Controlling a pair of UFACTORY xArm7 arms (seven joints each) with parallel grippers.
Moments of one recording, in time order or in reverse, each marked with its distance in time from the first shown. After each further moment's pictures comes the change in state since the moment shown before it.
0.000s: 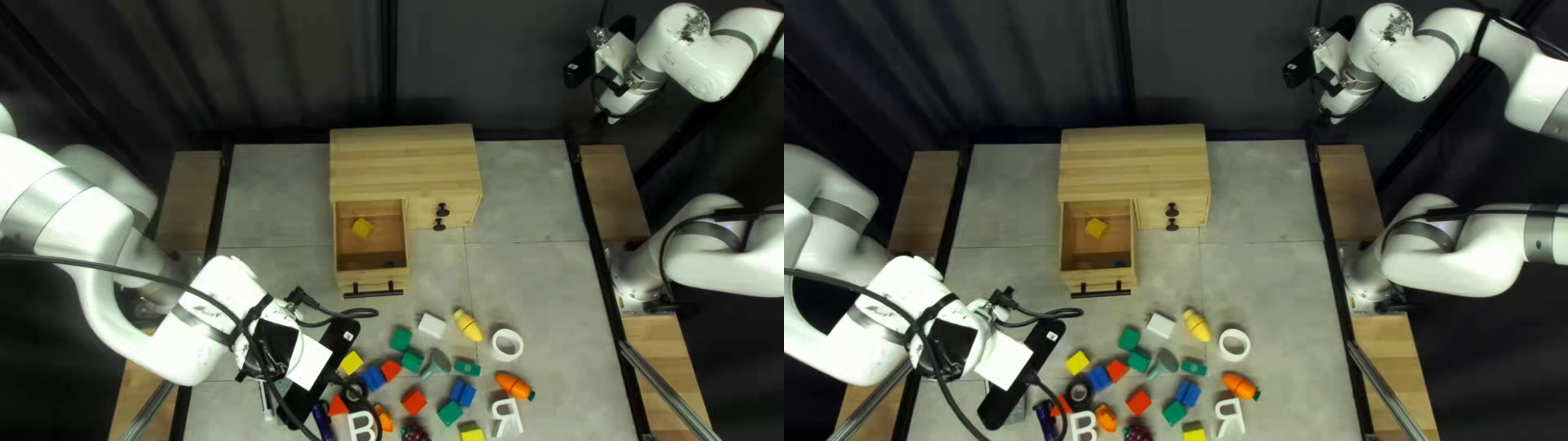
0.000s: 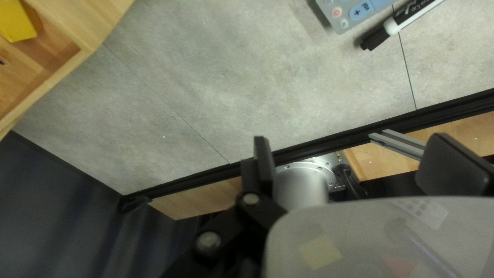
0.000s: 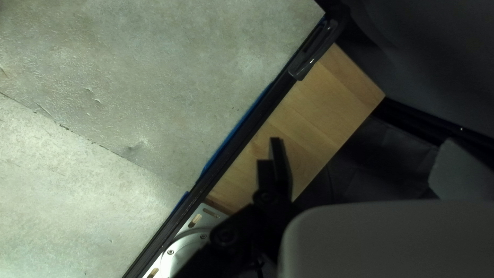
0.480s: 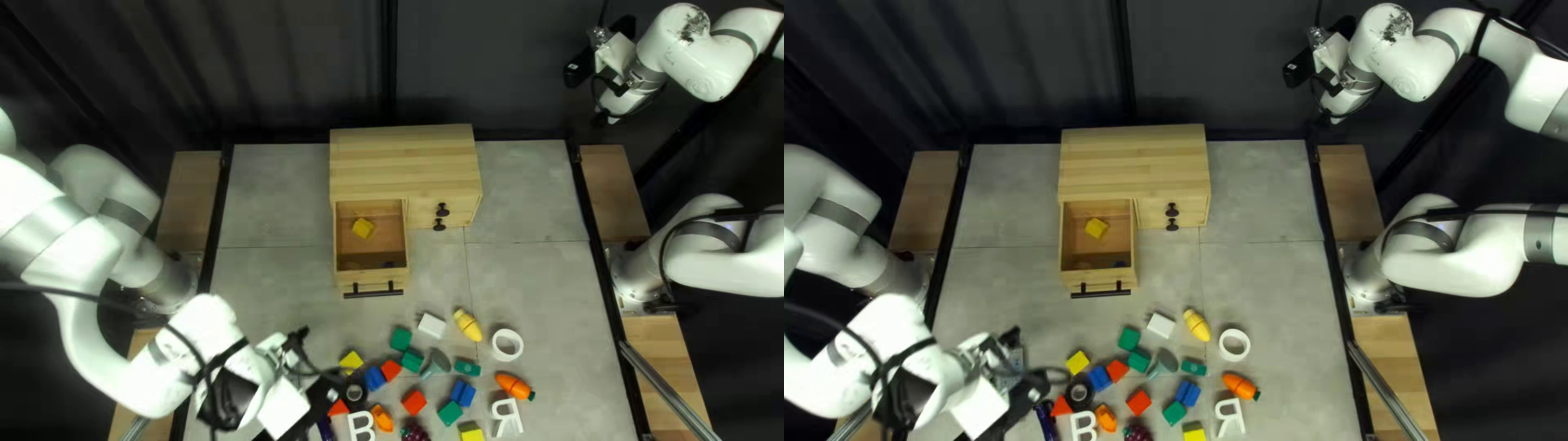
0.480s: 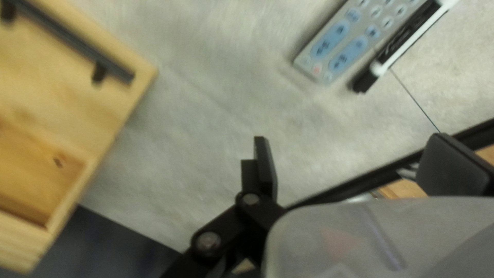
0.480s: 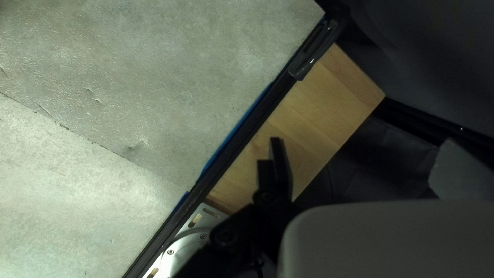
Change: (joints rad) left arm -0.087 0.041 -0.080 -0.107 0.082 -0.284 0.155; right arm 0.000 0.000 0.000 0.000 0.000 0.000 0.000
